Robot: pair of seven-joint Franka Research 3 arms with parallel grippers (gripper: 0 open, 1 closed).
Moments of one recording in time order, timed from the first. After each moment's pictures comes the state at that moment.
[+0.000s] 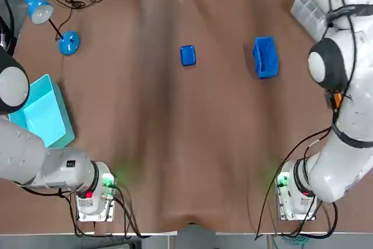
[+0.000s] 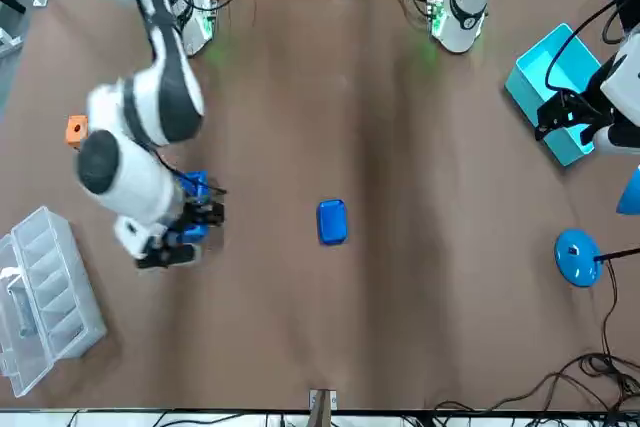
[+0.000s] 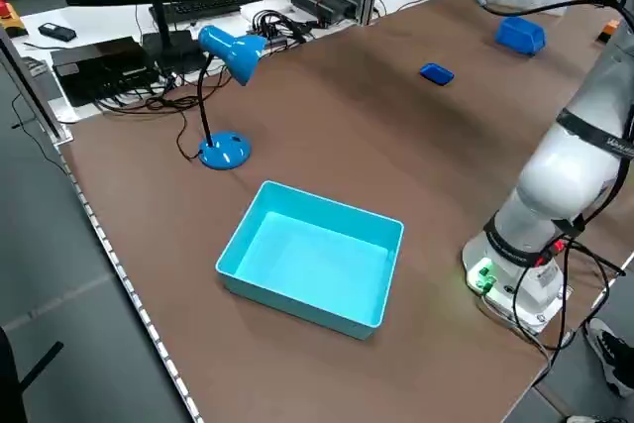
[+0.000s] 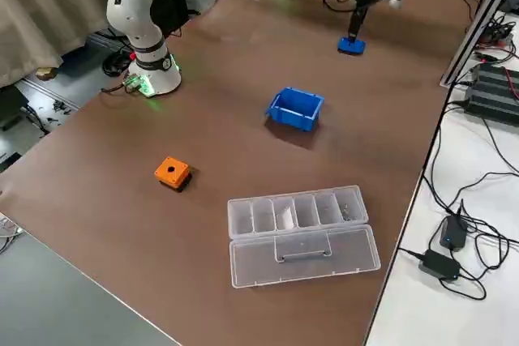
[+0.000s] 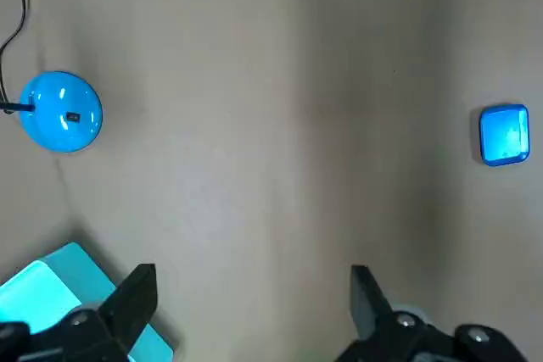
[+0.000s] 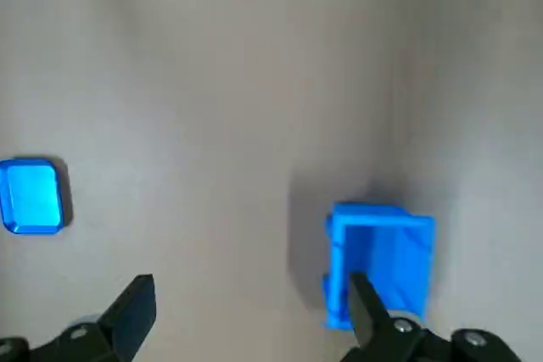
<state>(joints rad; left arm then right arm) 0.02 0.05 -0.10 -1.50 -0.04 1.57 0.00 0.51 0.46 -0.32 -1.29 0.19 1.71 0.09</state>
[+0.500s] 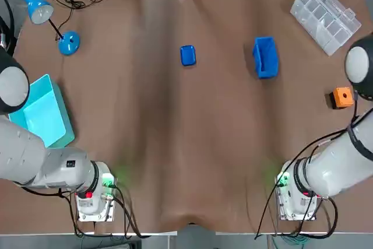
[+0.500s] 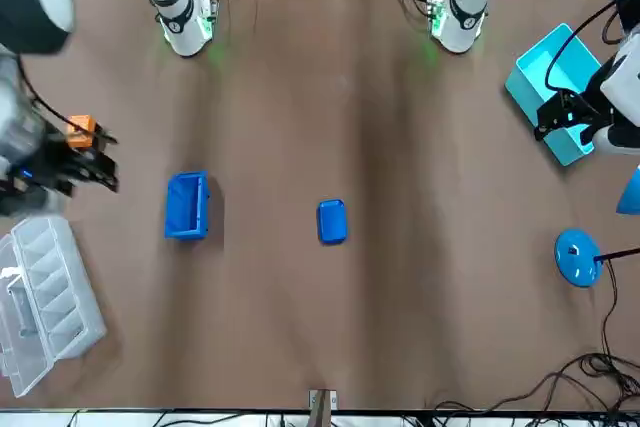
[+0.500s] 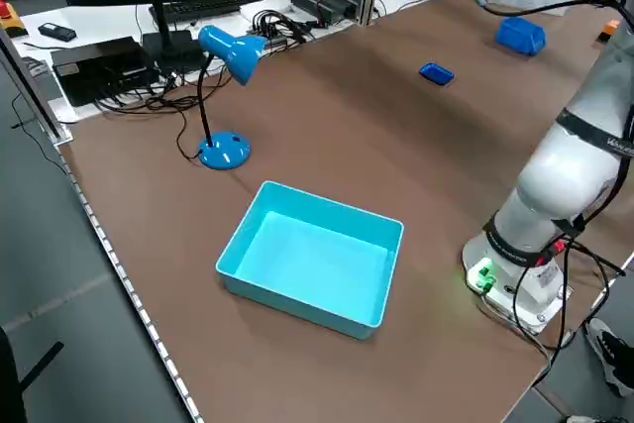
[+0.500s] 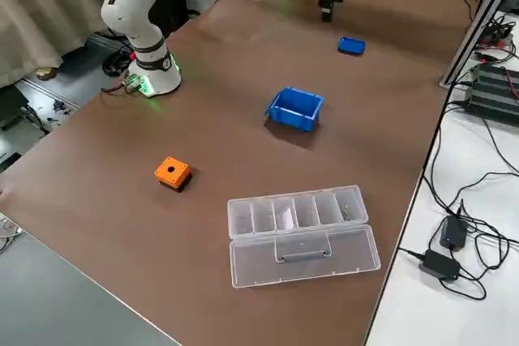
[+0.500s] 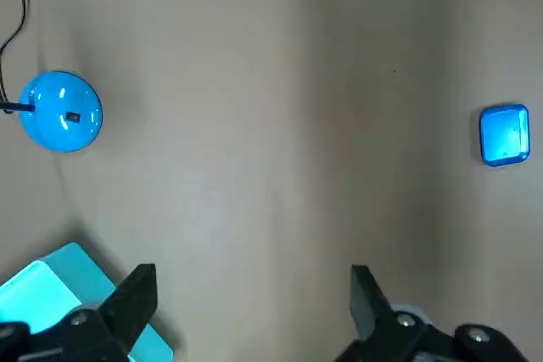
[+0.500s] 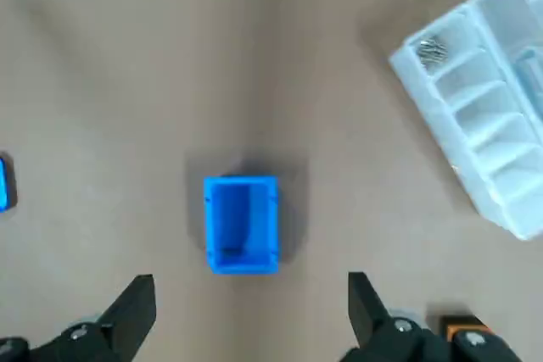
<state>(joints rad) 0.02 0.05 -0.10 -1.50 -0.04 1.57 0.00 0.33 0.22 -0.32 -1.30 0.06 1.54 -0.04</state>
